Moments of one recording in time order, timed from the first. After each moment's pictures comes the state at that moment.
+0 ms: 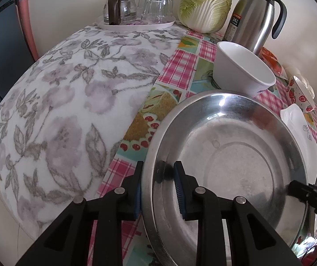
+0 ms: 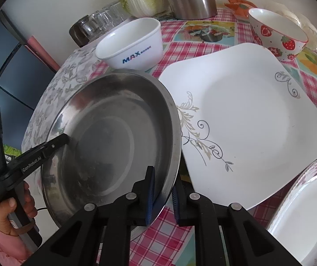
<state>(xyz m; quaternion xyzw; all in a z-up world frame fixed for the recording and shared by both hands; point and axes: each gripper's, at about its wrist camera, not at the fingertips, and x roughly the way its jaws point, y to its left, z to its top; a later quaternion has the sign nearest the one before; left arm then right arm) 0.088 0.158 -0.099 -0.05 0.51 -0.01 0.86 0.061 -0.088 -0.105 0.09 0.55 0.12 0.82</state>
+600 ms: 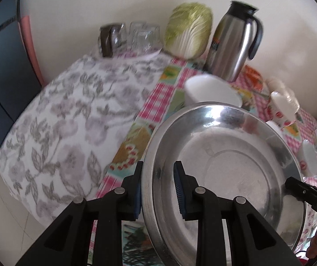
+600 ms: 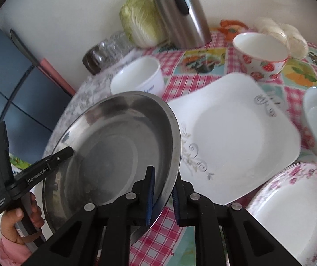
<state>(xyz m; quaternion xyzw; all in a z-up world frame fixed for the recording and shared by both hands) 0.076 0.118 -0.014 -0.04 0.46 -0.01 0.89 0.044 -0.130 -0.052 0.16 0.48 0.13 0.86</state>
